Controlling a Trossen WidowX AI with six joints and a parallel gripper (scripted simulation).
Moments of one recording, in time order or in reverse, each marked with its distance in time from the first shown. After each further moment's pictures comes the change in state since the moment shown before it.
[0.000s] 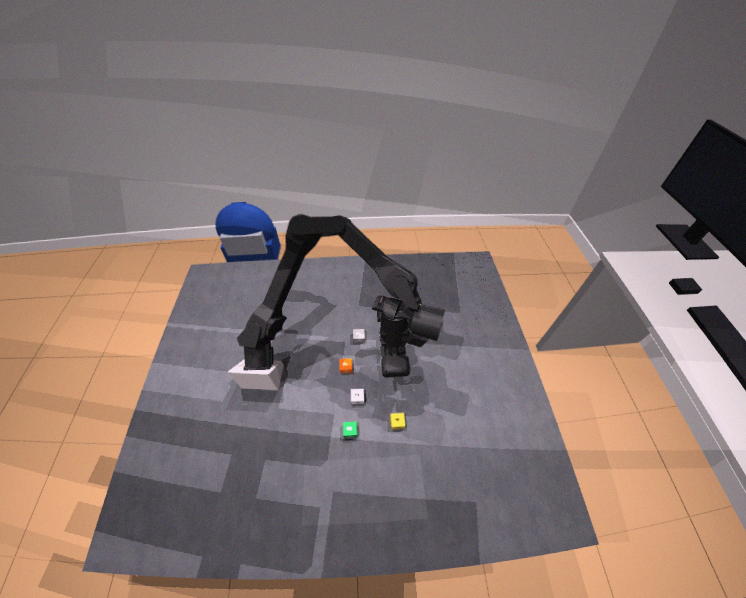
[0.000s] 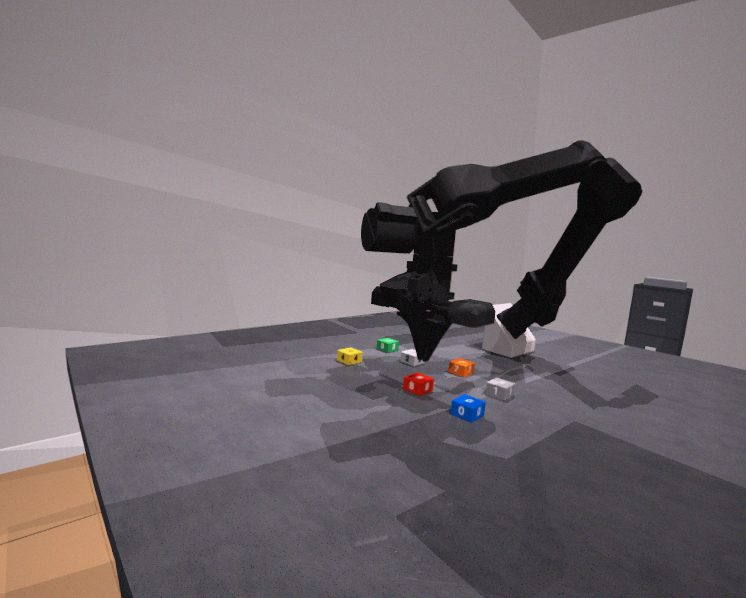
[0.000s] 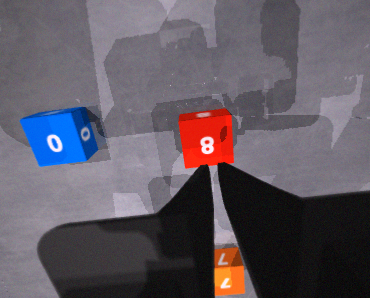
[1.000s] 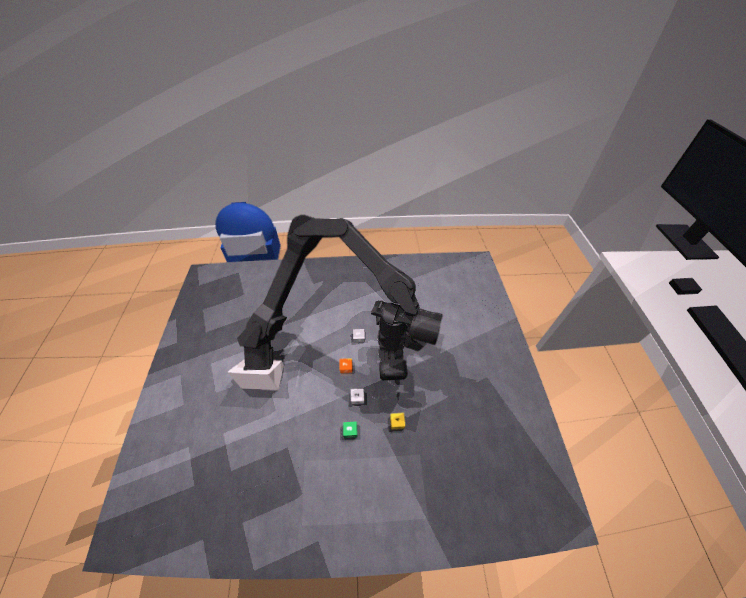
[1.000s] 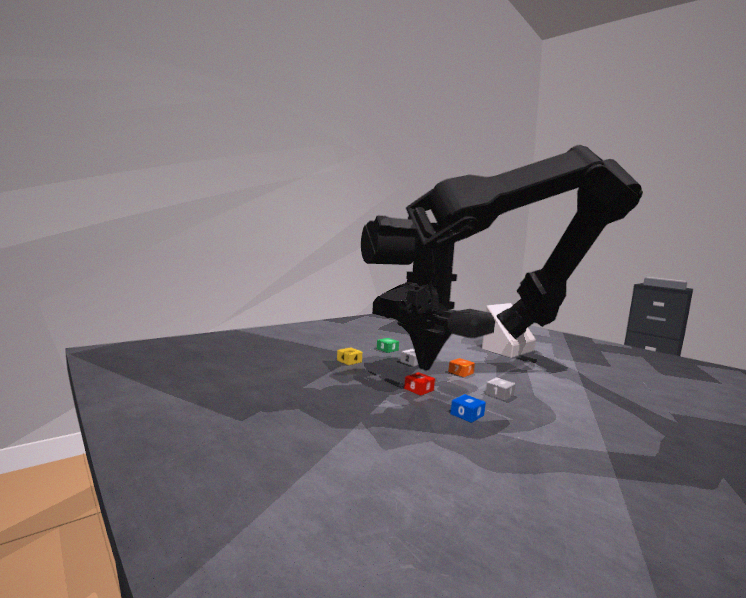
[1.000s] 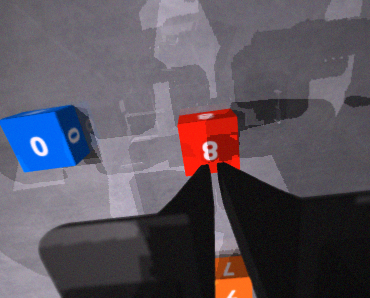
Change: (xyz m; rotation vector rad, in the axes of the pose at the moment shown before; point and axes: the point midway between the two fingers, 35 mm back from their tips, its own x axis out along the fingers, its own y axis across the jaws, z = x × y) arm 0.015 0.001 -0.004 0.016 0.012 0.012
